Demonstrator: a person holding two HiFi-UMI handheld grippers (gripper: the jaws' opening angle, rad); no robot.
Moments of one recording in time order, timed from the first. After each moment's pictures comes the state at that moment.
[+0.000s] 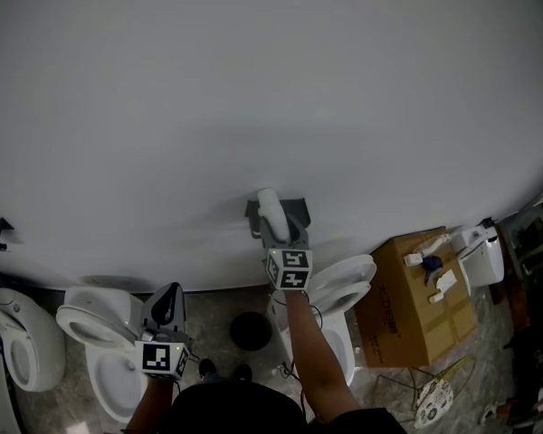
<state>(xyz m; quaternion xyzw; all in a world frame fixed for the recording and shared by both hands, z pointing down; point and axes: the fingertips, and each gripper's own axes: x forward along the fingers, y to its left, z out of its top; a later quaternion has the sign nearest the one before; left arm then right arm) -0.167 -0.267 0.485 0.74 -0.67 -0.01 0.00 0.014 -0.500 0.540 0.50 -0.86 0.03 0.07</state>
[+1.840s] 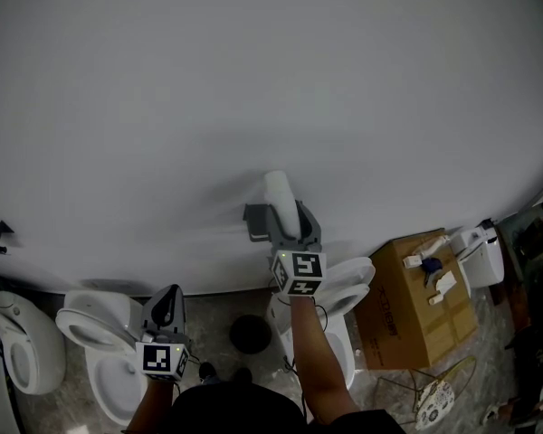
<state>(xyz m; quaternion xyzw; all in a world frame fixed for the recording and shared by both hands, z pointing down) -0.163 -0.269 0.486 0.74 -0.67 -0.01 0.00 0.024 -0.479 0.436 0.50 -0.86 -0.04 -0.02</state>
